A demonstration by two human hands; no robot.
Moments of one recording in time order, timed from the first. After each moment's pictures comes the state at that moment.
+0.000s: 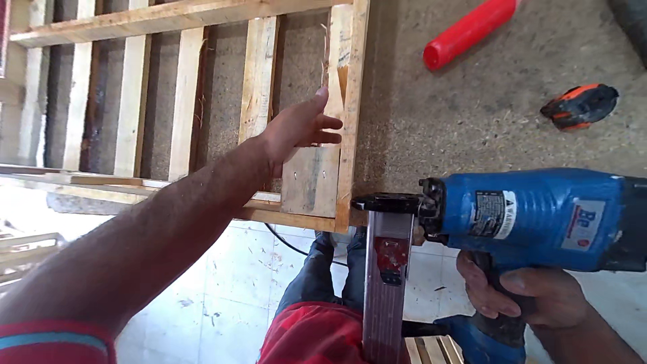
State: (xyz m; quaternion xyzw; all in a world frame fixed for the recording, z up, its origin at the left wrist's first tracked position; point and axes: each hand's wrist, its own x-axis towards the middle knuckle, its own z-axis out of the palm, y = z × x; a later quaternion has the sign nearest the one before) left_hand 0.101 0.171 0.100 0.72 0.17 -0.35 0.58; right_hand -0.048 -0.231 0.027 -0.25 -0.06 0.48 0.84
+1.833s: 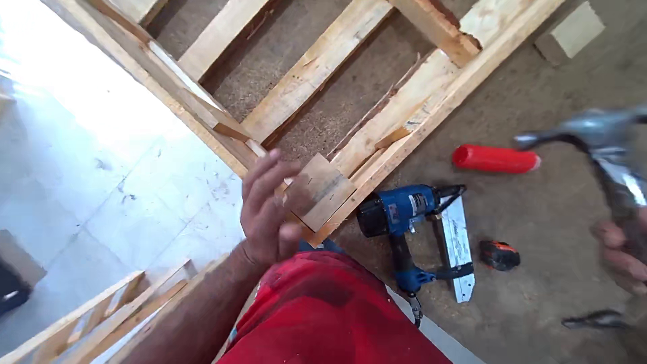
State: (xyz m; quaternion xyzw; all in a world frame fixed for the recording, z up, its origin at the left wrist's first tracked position) left_hand -0.056 0.113 0.088 0.87 0.10 0.38 0.31; right_hand 0.262 -0.212 0.231 -0.80 -0.01 0.42 0.43
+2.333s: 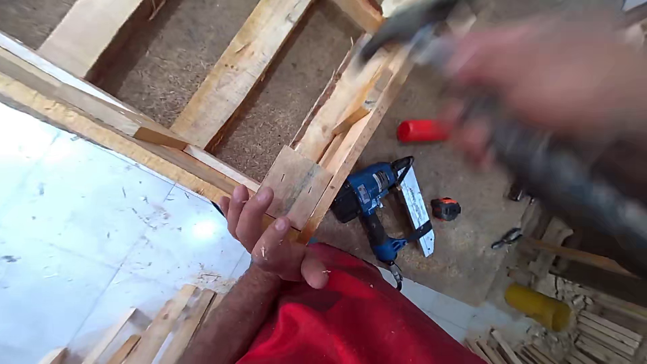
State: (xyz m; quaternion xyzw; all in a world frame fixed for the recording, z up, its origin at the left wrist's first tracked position) left_hand -0.048 0.067 0.057 0.80 0.11 0.50 0.32; right_hand 0.232 -0.027 0.268 -0.81 -0.04 0.50 0.30
